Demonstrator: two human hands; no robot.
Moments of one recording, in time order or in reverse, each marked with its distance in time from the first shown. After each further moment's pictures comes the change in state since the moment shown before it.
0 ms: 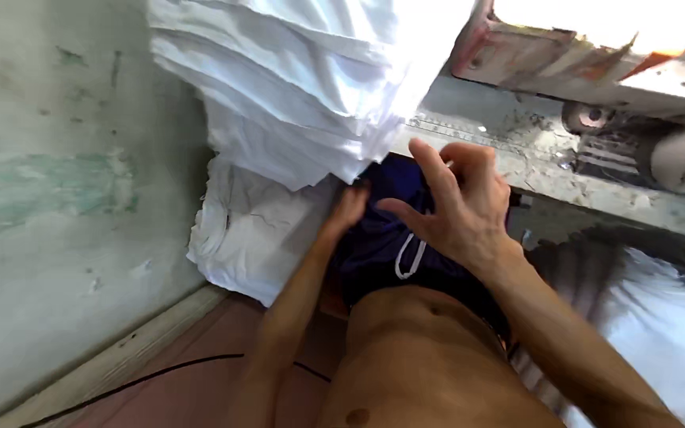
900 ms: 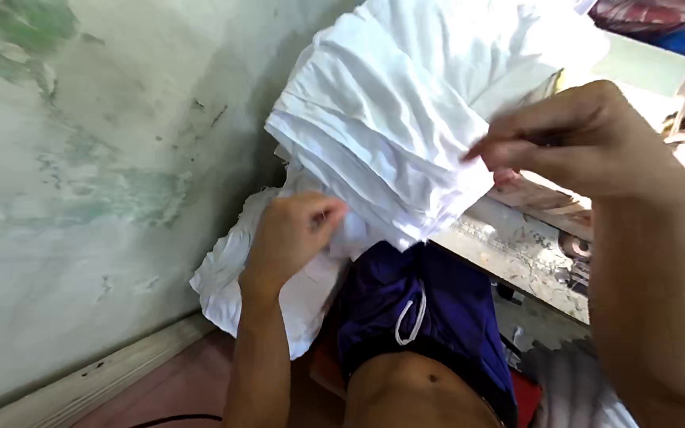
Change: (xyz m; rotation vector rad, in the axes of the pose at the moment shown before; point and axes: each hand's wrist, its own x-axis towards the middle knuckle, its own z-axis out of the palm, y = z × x) left_hand -0.054 0.098 -0.183 0.365 0.434 0.663; right_hand 0.202 0.061 -0.056 0.660 -0.452 -0.261
